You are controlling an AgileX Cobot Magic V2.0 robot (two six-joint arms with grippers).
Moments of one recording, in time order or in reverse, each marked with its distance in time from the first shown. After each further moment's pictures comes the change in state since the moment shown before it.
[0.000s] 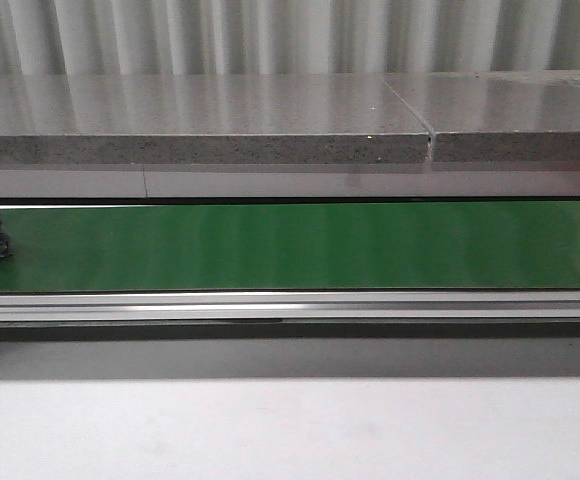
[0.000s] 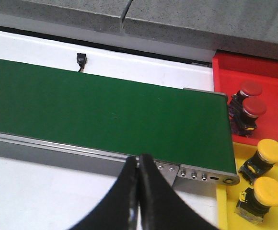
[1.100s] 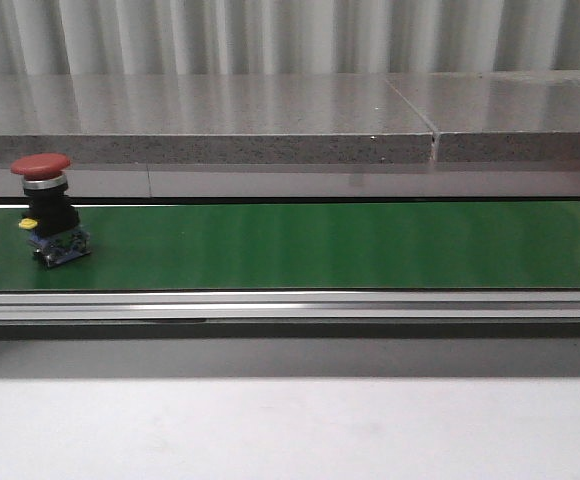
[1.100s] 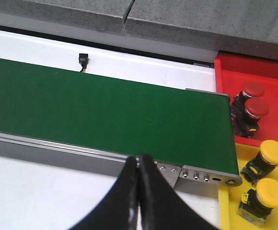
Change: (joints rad) left arm 0.000 -0.039 0.027 -0.013 -0.103 0.050; right arm 0.000 0.000 0.000 0.000 0.000 0.000
